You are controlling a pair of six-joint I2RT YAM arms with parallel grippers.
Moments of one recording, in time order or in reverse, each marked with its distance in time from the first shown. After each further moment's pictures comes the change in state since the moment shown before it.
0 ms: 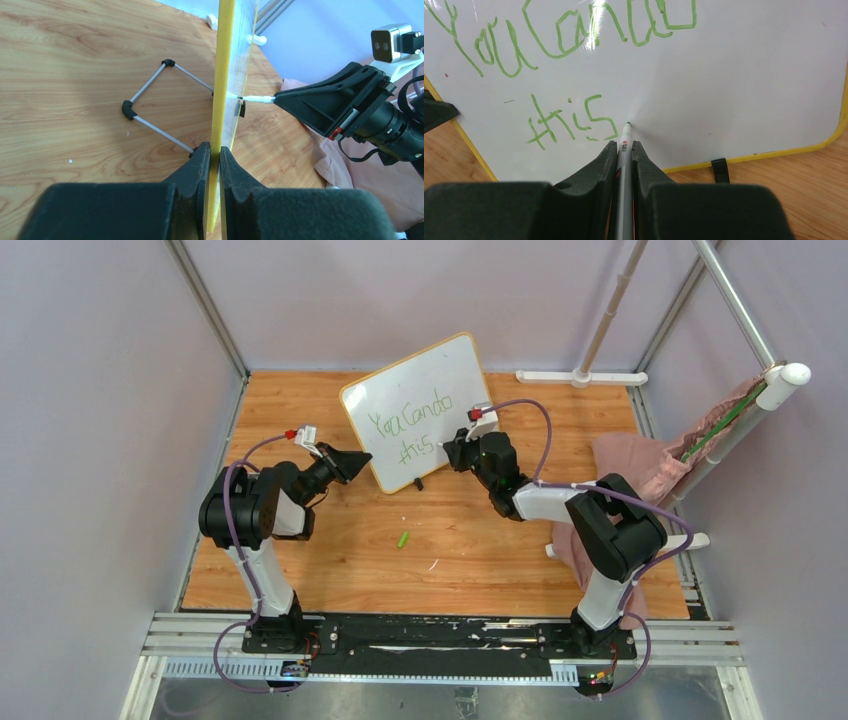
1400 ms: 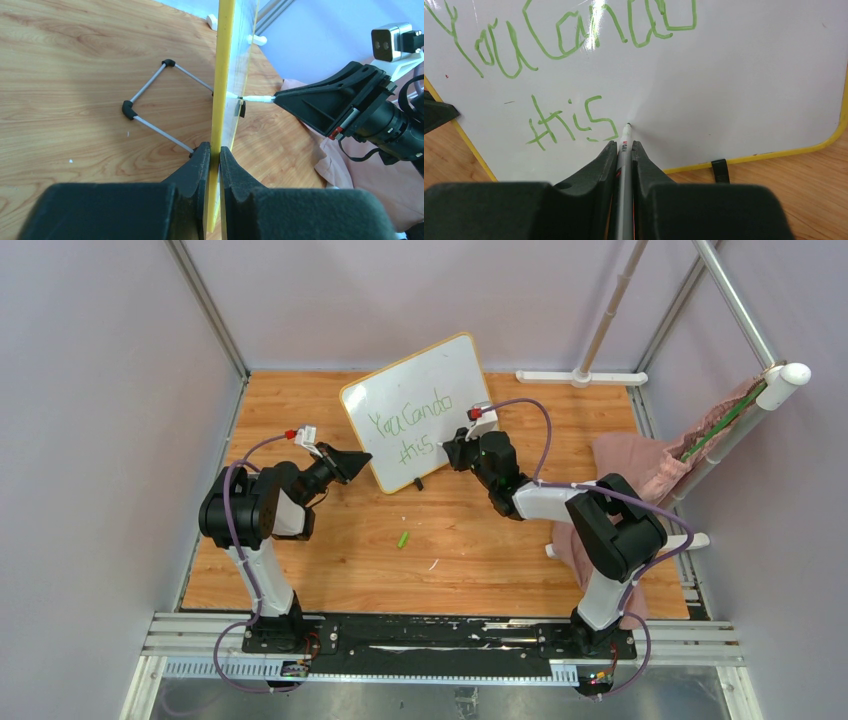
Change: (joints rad) left arm 0.000 0.000 0.000 0.000 0.000 0.000; right arm 0.000 0.000 0.007 -0.009 0.000 0.000
